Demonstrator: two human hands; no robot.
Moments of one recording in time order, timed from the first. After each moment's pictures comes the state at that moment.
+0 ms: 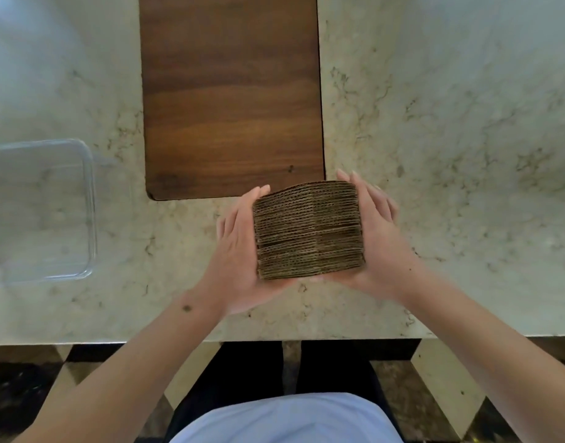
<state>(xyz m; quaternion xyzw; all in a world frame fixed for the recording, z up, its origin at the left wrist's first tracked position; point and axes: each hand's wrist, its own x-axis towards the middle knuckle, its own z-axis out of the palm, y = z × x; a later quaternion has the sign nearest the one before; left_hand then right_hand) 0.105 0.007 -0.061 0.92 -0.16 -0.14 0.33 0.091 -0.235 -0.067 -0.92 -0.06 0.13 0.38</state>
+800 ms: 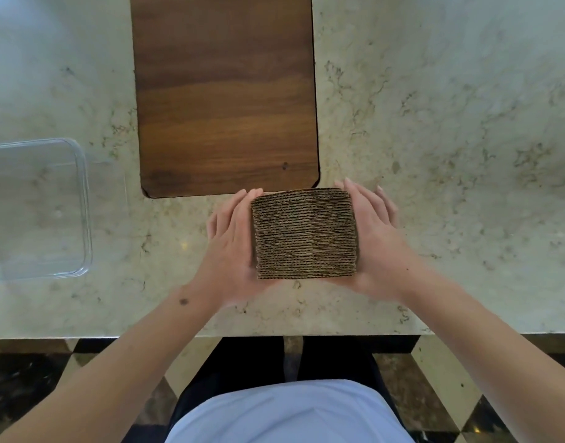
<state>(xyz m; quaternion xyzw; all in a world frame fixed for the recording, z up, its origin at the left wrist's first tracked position) 0.105 0.005 -0.063 0.93 -0.17 -0.15 0.28 0.085 -0.248 -0.060 -0.92 -0.10 0.15 0.34</state>
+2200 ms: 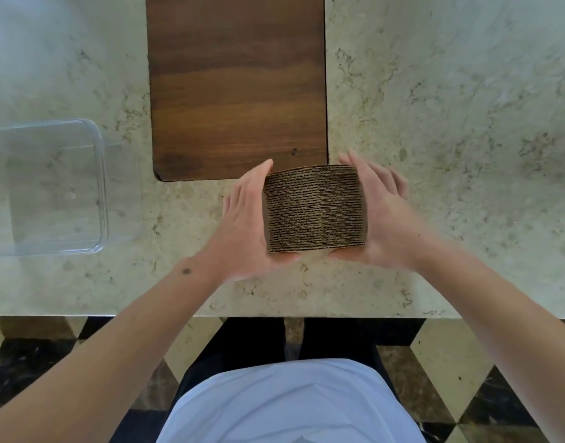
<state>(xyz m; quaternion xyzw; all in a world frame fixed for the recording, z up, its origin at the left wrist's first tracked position) 0.116 0.008 -0.054 0.90 -0.20 -0.18 0.33 0.103 -0.259 -0.059 -0.90 -0.12 0.17 0.37</state>
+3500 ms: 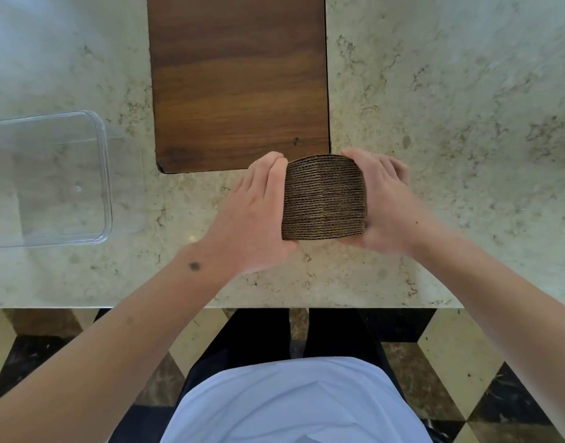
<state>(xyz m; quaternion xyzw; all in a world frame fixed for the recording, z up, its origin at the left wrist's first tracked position) 0.121 -0.009 -0.020 0.94 -0.26 -0.16 0.16 0.103 -0.256 -0.068 -0.92 -0.14 0.10 0.35</state>
